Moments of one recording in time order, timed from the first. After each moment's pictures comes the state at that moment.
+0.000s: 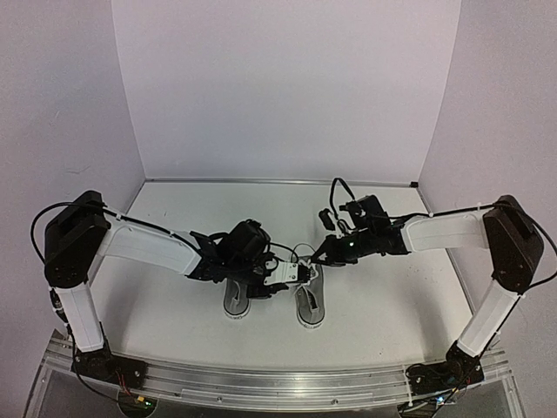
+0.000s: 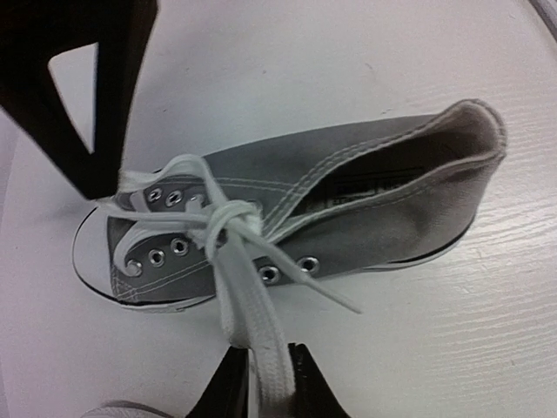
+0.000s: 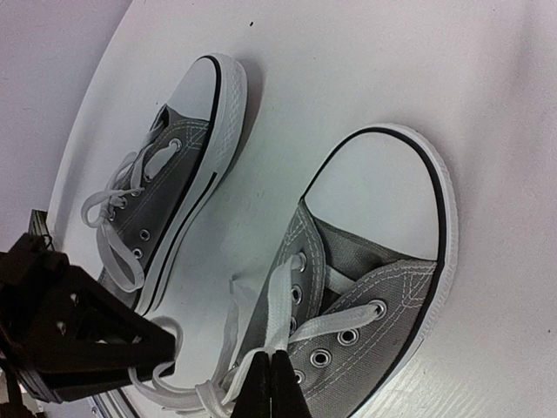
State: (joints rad) left arm -1.02 1.84 1.08 -0.01 0.16 0.71; right arm 0.63 1.72 0.98 -0.07 -0.41 0.43
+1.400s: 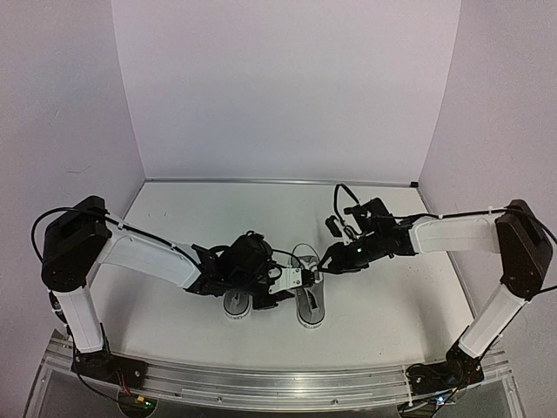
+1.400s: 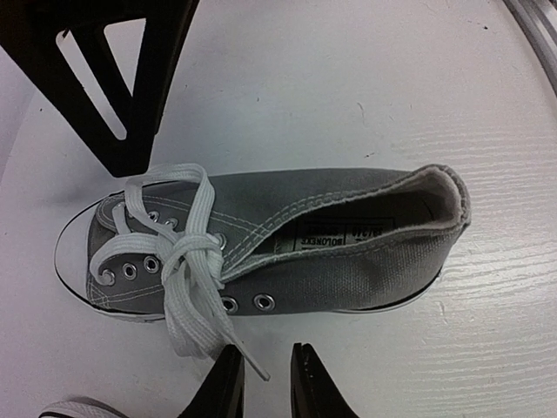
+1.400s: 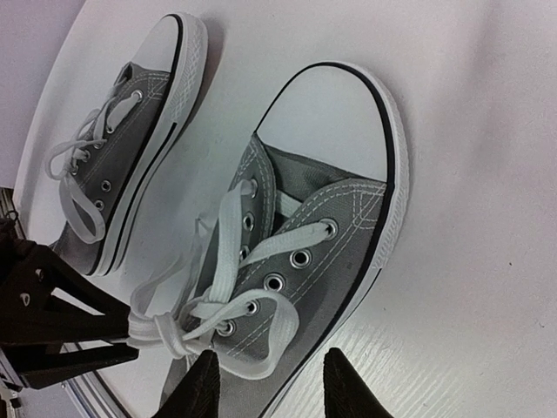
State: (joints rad) left arm -1.10 1.83 1.01 0.12 0.11 0.54; right arm 0.63 1.63 0.94 -0.22 -0.35 0.36
